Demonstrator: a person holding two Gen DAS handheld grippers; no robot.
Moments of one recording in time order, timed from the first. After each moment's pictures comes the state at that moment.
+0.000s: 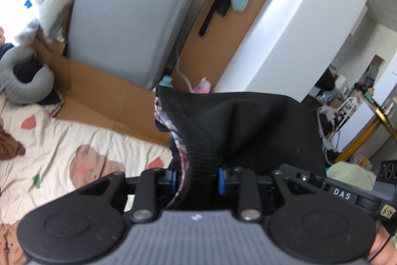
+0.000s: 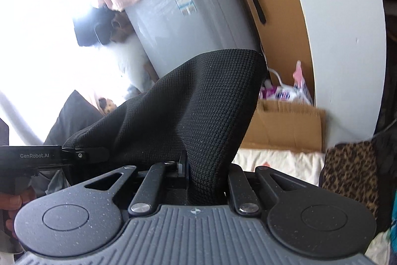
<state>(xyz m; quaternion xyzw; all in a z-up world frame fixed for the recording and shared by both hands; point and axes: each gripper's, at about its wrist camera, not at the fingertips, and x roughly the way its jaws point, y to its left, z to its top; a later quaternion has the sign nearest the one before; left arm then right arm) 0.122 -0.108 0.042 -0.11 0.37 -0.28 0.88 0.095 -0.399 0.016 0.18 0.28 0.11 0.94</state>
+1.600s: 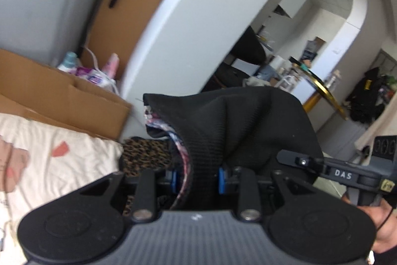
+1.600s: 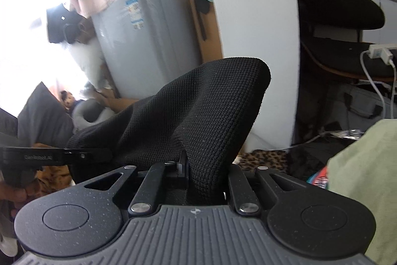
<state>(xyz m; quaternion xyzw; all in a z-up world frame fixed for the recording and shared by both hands) 0.075 -0.244 -0.014 -0.13 0.38 -0.43 0.81 -0.016 -0.533 0.049 0.11 0.30 0.01 0.95</state>
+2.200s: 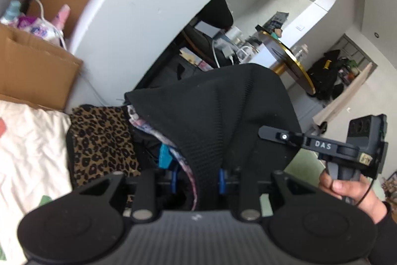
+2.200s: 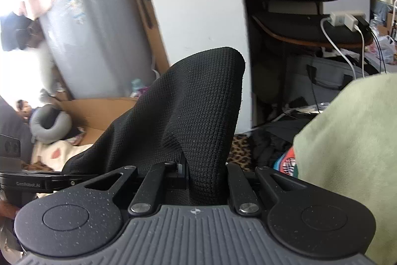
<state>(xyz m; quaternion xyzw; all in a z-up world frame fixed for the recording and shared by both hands) 0.140 -0.310 -0.143 -0.15 0.41 -0.56 0.71 0.015 -0.598 -0.038 0.13 0.32 -0.09 0.93</state>
